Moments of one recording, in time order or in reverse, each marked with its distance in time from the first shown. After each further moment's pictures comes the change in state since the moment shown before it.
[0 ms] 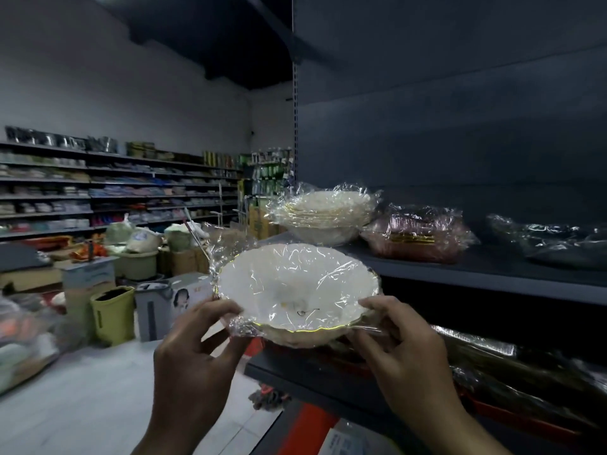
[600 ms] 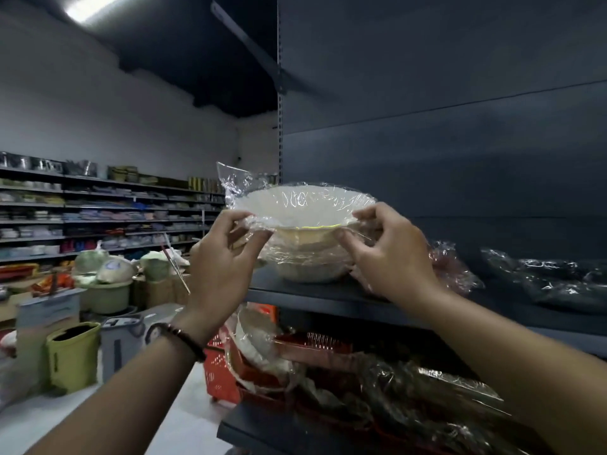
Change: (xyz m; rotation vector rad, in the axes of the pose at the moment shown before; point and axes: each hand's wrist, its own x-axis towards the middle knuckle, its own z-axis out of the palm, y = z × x) left_hand 0.185 -0.003 0.098 -0.064 -0.021 0.085; right_hand 0.193 -0.034 -0.003 -0.222 0.051 -0.045
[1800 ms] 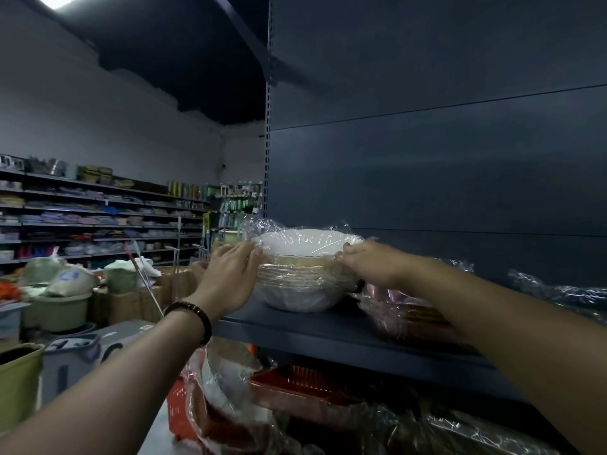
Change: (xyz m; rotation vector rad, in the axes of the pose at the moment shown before) left_hand 0.090 -0.174 0.088 0.566 -0.463 0.029; right_hand 0.121 0.107 0.076 -0.368 -0.640 0.250
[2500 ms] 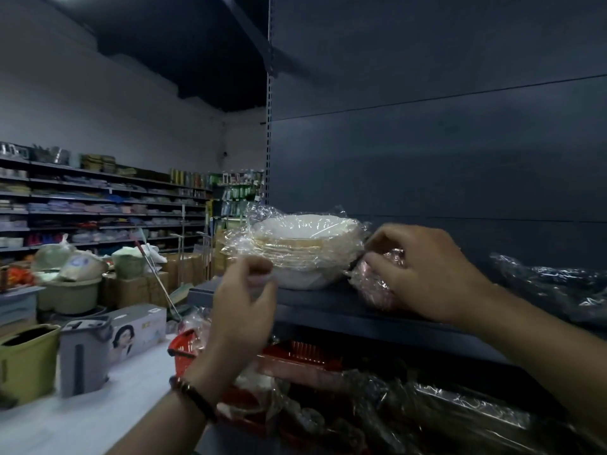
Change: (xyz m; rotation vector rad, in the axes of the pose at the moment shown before) left_hand -0.129 0.094 -0.018 -0.536 0.284 -0.131; right_hand -0.136 0.001 -0.020 -0.127 0.433 -0.321
